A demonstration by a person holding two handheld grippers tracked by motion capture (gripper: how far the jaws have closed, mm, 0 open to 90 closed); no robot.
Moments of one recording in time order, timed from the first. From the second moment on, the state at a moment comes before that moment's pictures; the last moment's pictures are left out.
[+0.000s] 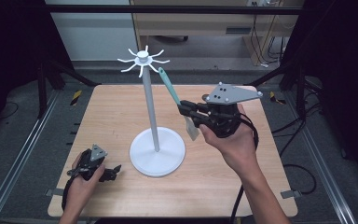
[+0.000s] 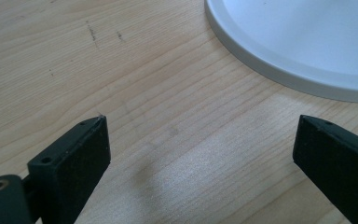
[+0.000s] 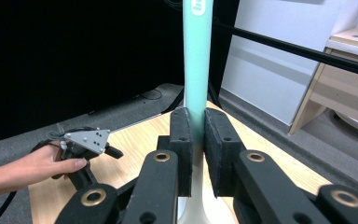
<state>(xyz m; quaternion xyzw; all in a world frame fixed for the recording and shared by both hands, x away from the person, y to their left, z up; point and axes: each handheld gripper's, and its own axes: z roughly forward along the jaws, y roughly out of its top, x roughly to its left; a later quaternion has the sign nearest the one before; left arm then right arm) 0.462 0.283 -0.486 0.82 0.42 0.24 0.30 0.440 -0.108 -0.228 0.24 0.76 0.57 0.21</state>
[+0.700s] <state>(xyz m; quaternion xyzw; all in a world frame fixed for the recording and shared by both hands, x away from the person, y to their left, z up) 0.462 0.283 -0.486 0.82 0.42 0.24 0.30 0.446 -0.098 -0.231 0.24 0.77 0.55 0.21</state>
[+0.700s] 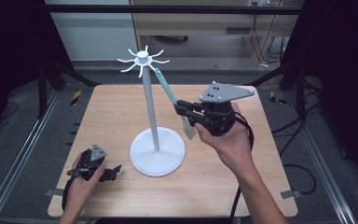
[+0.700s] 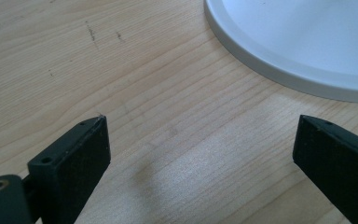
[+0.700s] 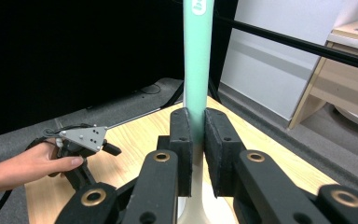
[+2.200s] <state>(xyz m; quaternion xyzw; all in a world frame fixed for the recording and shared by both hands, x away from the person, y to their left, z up) 0.462 0.283 -0.486 0.82 0.42 0.23 0.30 0.456 -0.087 -0.237 0.25 0.77 0.55 0.21</state>
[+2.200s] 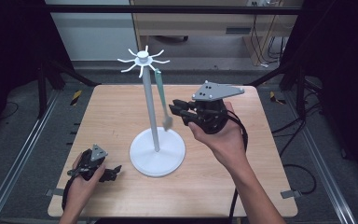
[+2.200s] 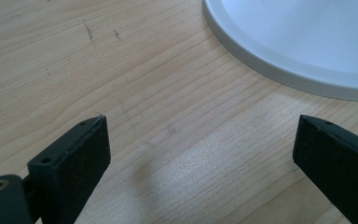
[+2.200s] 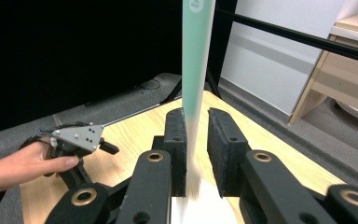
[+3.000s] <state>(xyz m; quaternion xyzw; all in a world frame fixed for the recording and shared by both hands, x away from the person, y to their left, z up) 0.462 0.282 -0.487 0.82 0.42 0.23 0.30 0.453 -0.116 -0.242 0.28 0.78 0.51 0.24</state>
